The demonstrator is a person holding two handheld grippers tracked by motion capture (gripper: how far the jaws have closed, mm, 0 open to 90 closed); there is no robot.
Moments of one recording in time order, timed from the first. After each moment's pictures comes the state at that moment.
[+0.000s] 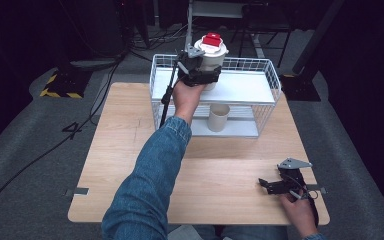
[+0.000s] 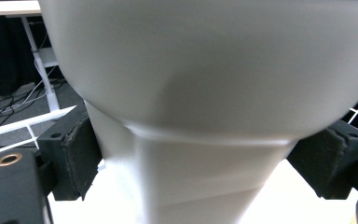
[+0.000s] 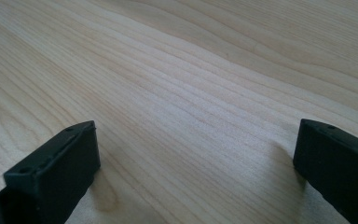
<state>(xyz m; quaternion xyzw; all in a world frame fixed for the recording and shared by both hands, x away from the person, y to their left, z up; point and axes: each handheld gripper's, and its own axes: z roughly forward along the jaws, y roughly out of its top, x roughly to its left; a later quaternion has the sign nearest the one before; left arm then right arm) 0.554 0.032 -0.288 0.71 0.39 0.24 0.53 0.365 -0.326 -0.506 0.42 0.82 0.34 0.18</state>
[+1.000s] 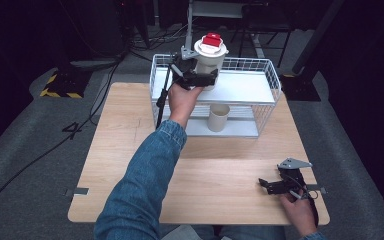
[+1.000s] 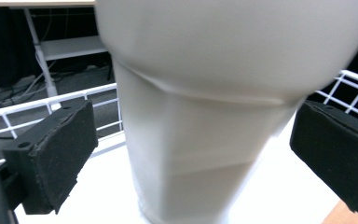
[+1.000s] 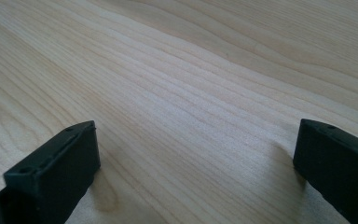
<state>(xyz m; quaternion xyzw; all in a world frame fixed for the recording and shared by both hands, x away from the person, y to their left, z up) 0.539 0.049 -0.286 0.70 0.40 0.23 0.54 0.365 -0.326 -0.506 0.42 0.82 0.34 0.18</state>
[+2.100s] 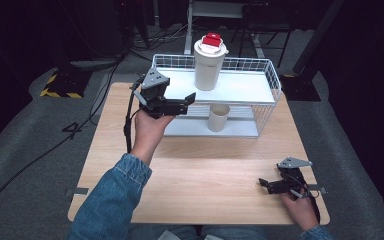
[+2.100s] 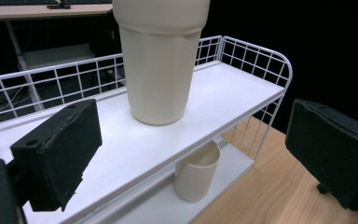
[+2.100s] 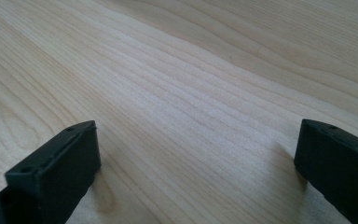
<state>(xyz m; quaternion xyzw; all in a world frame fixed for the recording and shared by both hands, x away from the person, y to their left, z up) 0.425 0.121 -0.277 0.72 0.35 0.22 0.56 0.369 -0.328 -0.506 0.41 0.83 0.34 0.17</state>
